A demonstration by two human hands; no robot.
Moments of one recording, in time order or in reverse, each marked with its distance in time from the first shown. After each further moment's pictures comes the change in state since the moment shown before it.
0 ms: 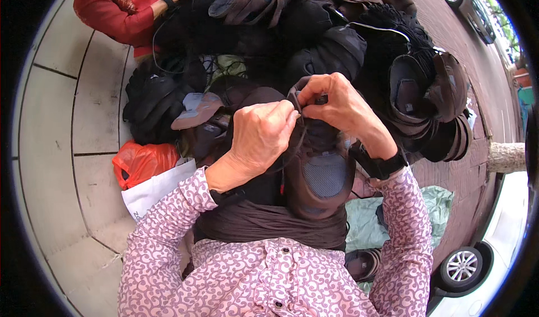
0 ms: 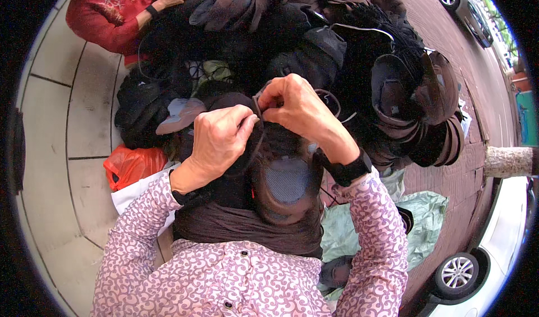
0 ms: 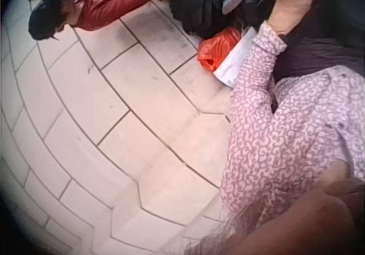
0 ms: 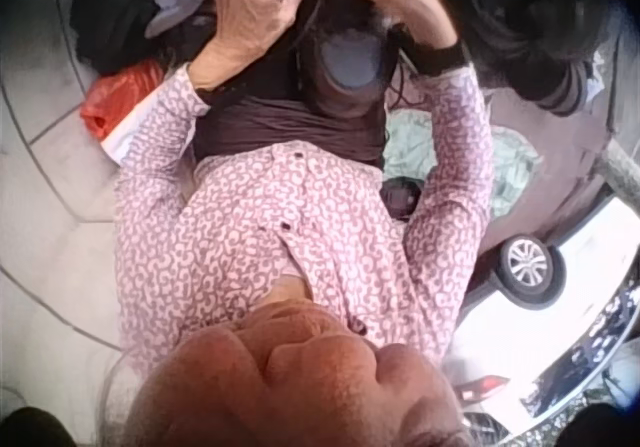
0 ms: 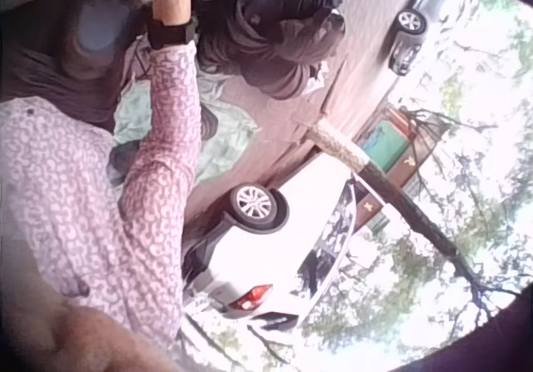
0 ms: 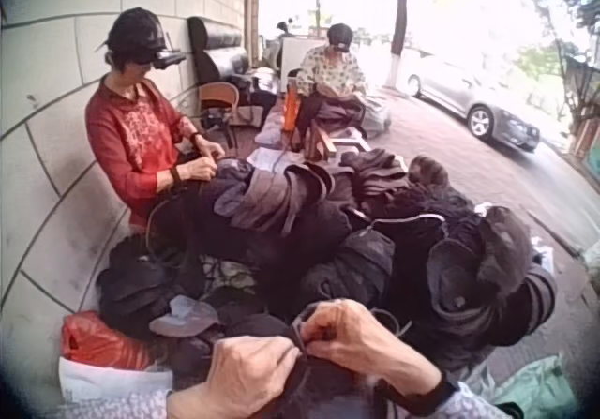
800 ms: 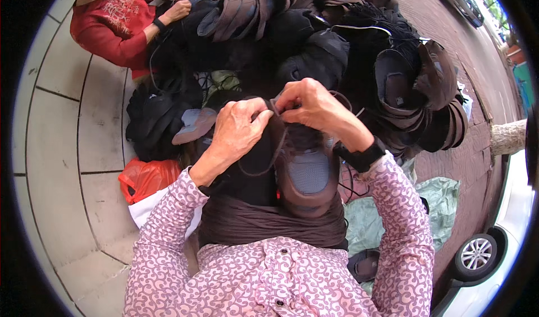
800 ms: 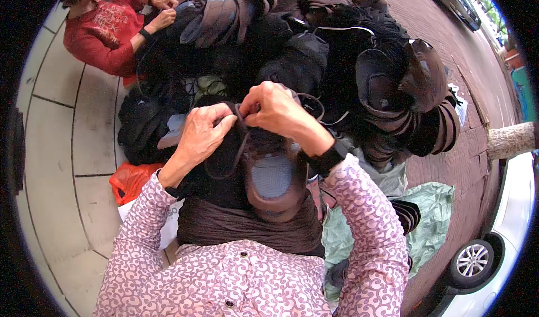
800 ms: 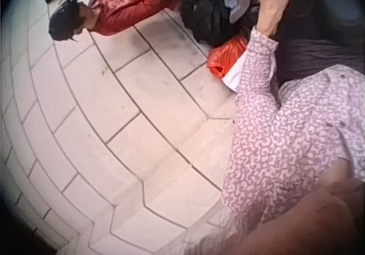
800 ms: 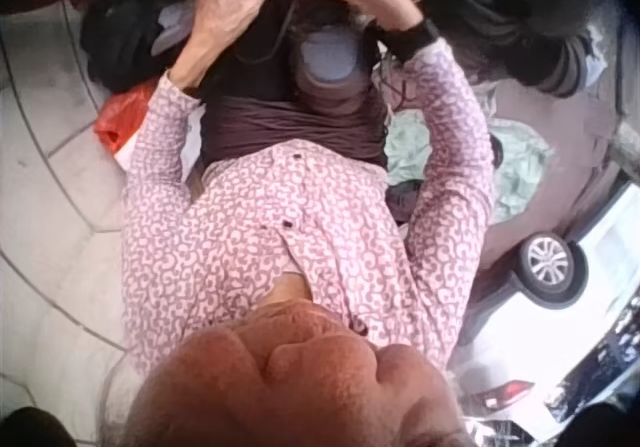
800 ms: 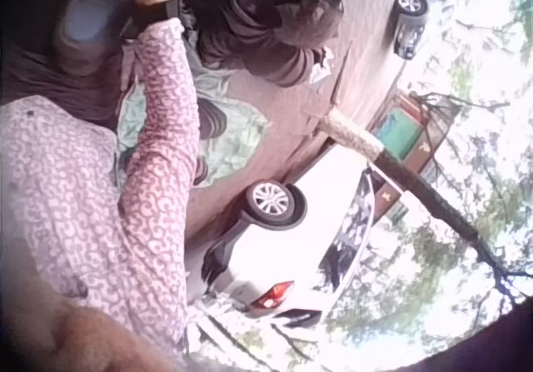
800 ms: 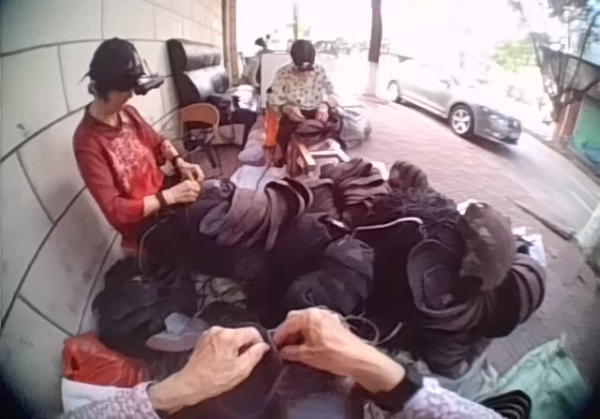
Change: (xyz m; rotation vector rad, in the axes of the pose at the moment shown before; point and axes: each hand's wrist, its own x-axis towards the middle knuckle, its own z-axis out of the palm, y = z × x) left_hand 0.014 -0.021 -0.013 -0.150 -0.274 -0.235; right_hand 0.003 0.015 0.010 -0.070 -0.001 0.005
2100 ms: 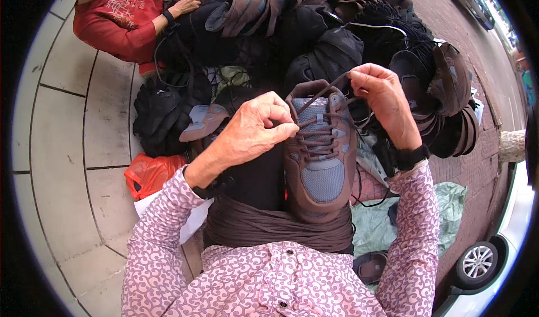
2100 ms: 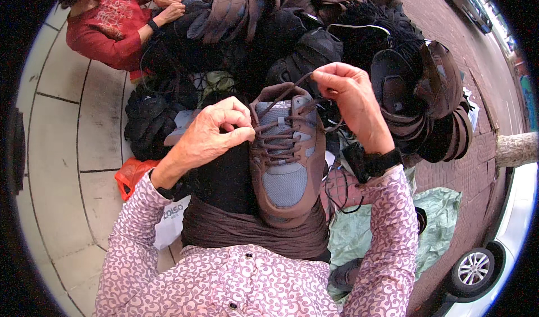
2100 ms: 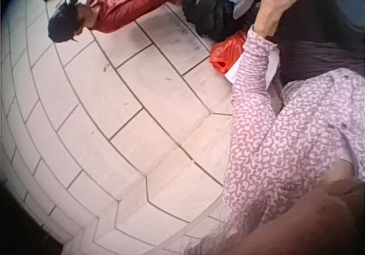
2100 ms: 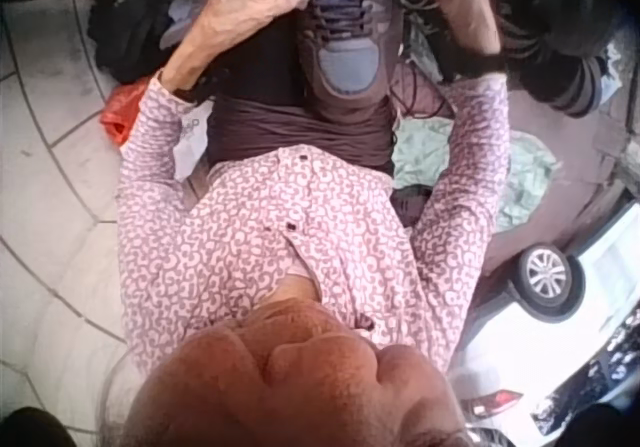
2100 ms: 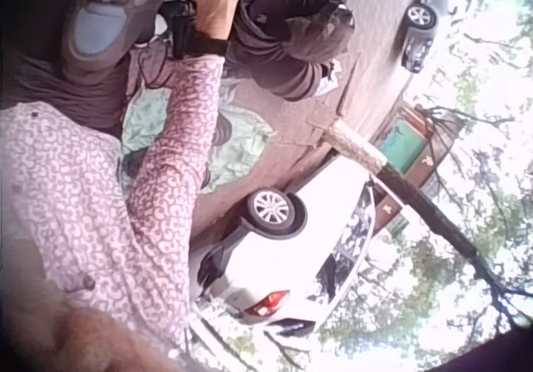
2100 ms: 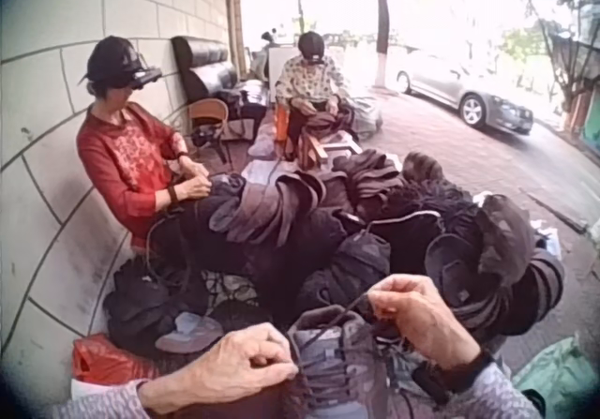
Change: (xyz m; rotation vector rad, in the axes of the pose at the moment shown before) left_hand 0.007 0.015 -0.018 -0.366 -0.274 -0.043; right_hand -0.034 0.030 -0.068 0.750 0.391 0.270
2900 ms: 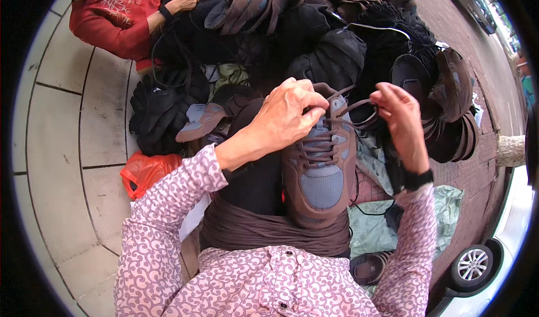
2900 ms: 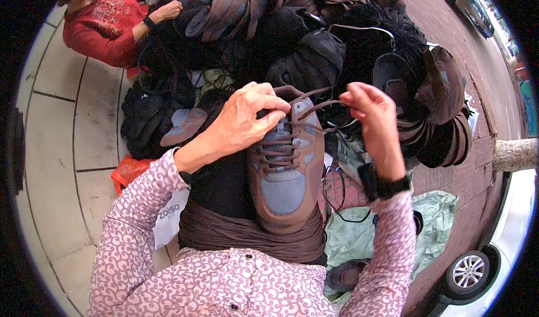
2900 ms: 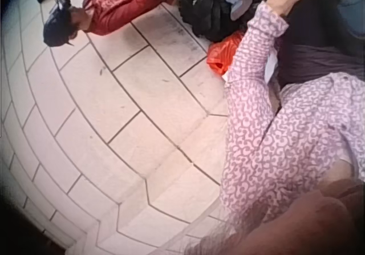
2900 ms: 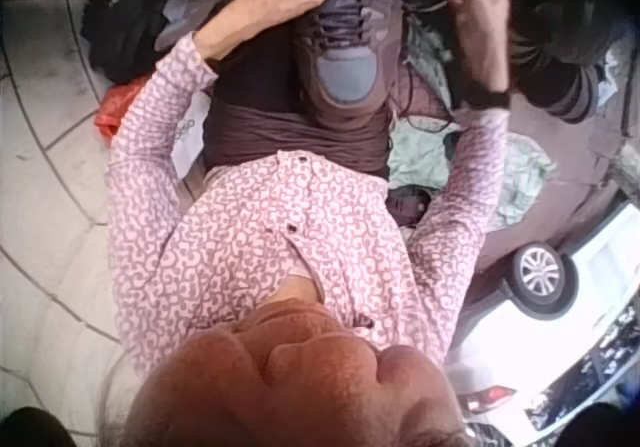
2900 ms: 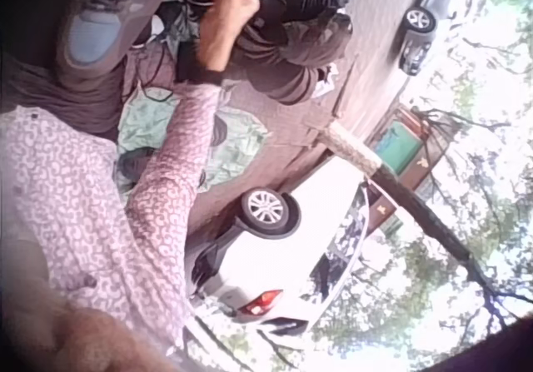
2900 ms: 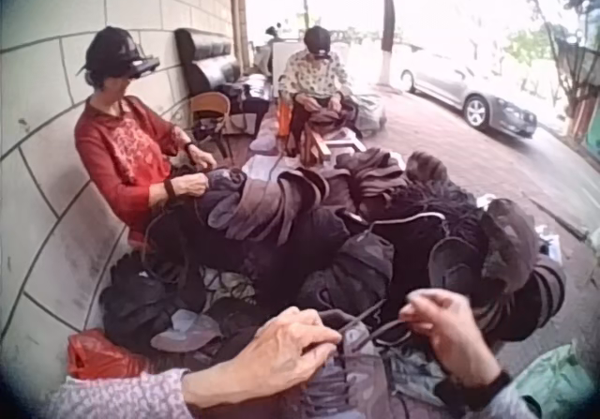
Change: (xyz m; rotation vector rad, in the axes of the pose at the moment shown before) left_hand 0.058 -0.025 0.037 0.322 0.148 0.368; right_hand -0.025 0.015 -0.038 -0.071 0.278 0.060
